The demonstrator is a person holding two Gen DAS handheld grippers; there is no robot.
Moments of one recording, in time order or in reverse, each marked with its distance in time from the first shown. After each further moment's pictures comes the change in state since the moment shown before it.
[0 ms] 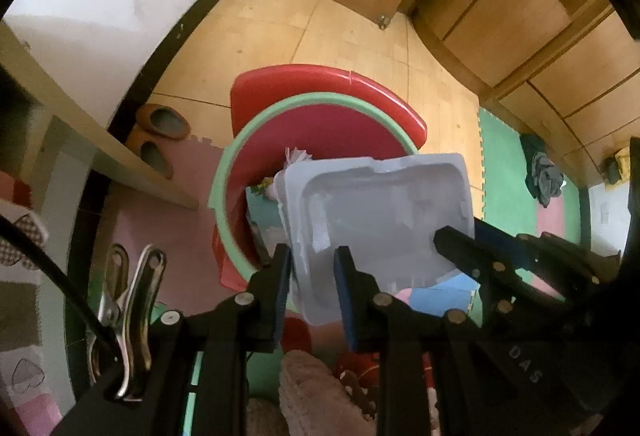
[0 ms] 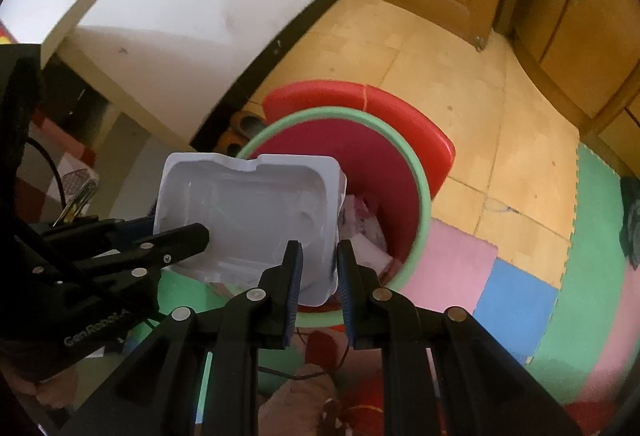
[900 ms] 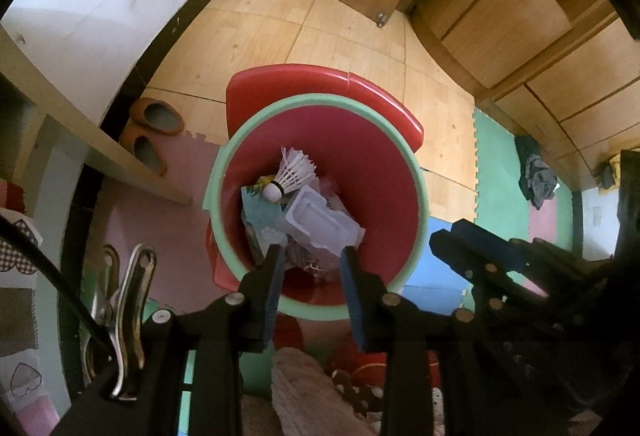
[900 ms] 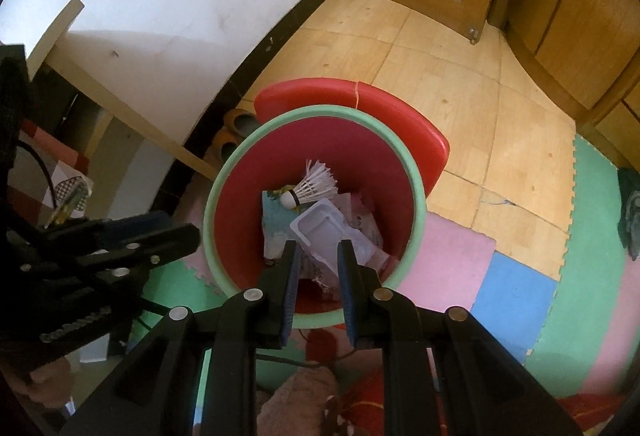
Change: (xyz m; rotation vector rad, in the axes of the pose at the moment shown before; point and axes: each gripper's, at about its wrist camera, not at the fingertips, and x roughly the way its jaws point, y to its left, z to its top) left arm -0.003 0.004 0.009 -0.025 0.019 -0.029; right arm -0.002 -0.003 0.002 0.016 0.016 -0.019
